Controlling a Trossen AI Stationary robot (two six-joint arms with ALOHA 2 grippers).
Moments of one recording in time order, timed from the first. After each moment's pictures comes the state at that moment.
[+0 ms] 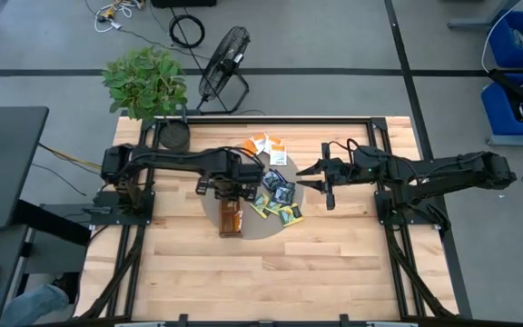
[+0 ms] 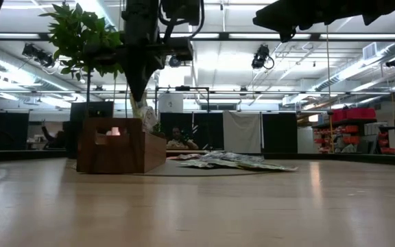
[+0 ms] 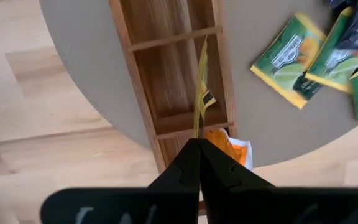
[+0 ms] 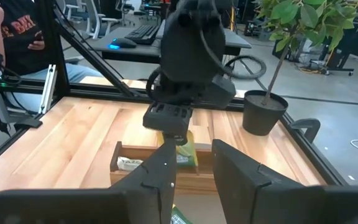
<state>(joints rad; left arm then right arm) 0.03 1.82 1.53 -1.22 0.03 -1.38 -0.05 0.98 0.63 0.18 -0.07 -0.11</state>
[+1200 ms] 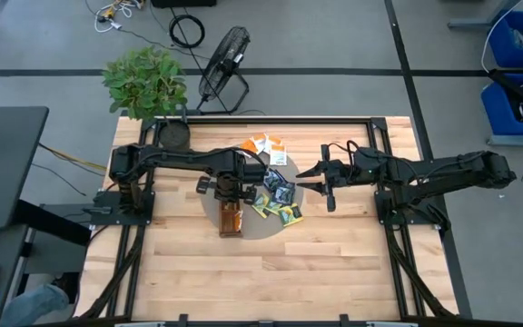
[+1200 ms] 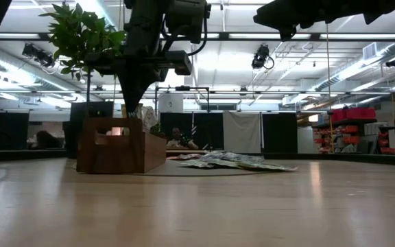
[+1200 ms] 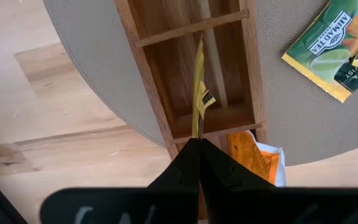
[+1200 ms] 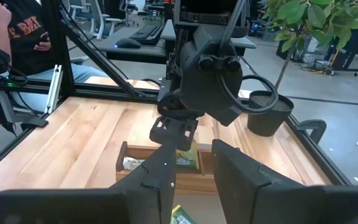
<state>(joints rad) 0.06 1.88 1.53 -1.25 0.08 -1.27 -0.03 0.98 0.63 0.18 -0.07 -0.11</state>
